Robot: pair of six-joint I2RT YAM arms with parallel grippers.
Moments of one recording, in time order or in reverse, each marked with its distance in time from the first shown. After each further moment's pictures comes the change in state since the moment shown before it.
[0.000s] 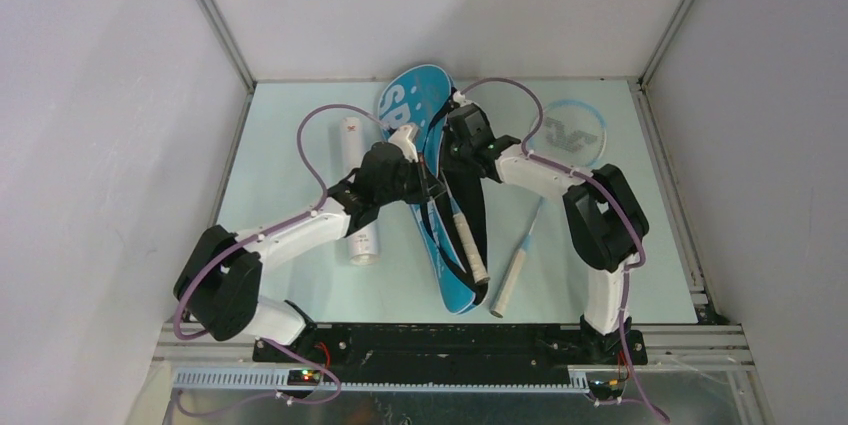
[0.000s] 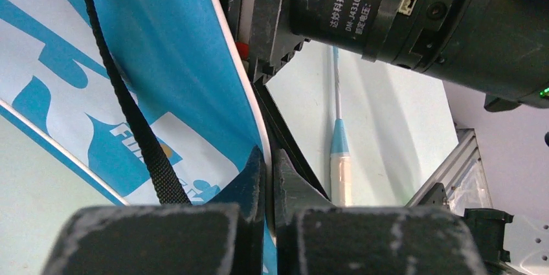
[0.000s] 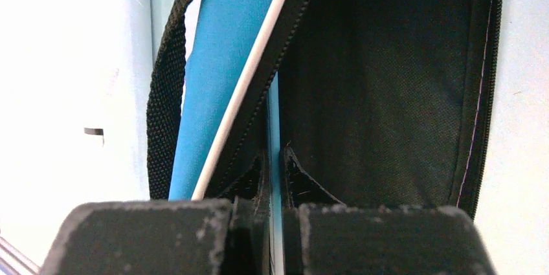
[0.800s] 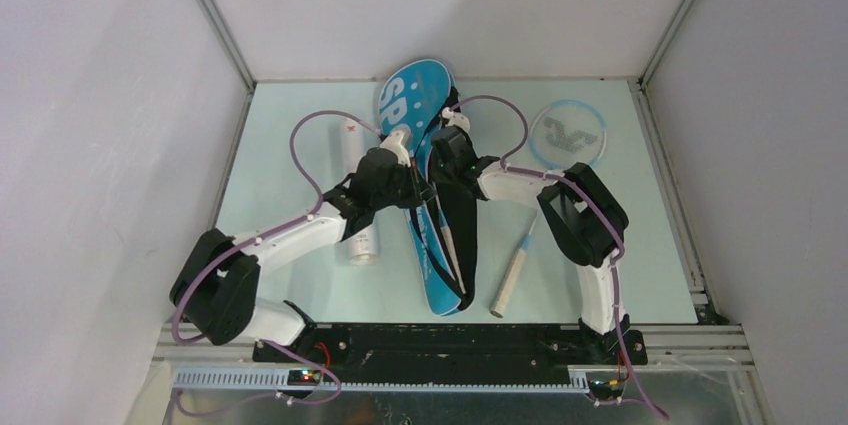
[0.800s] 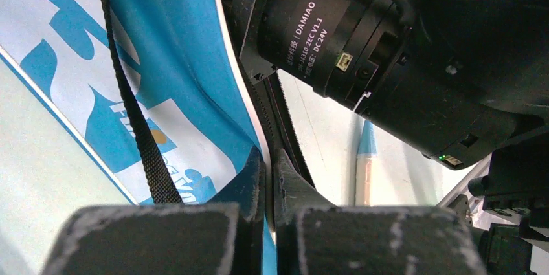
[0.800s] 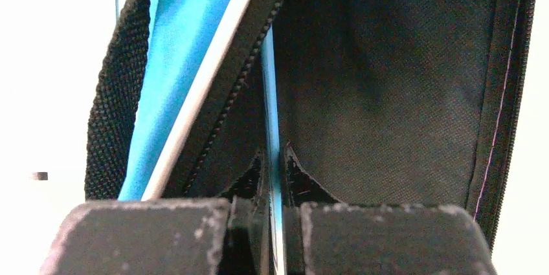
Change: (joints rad) left arm 0.019 -0.024 -0.057 -0.015 -0.056 -0.001; right arm 0.087 0.104 -0.076 0.227 0.204 0.022
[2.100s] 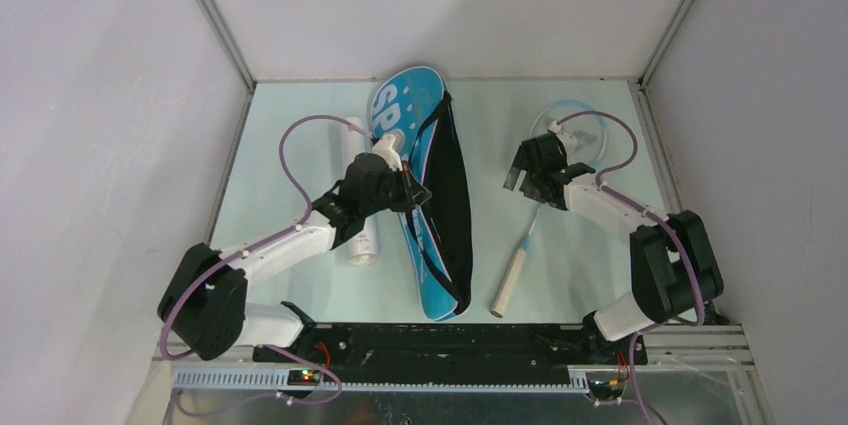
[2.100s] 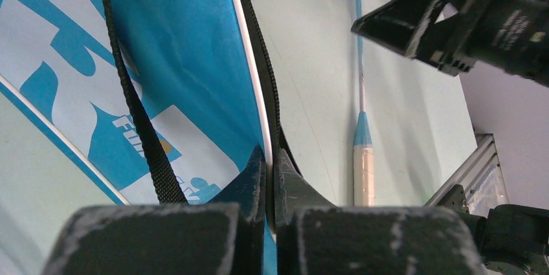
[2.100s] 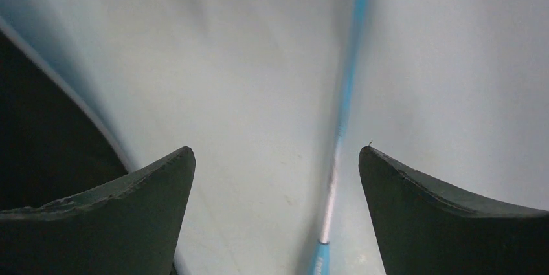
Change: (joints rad) left arm 0.032 -0.087 -0.071 0.031 0.029 0.028; right arm -0.313 -0.535 -0.385 -0.389 0.108 0.044
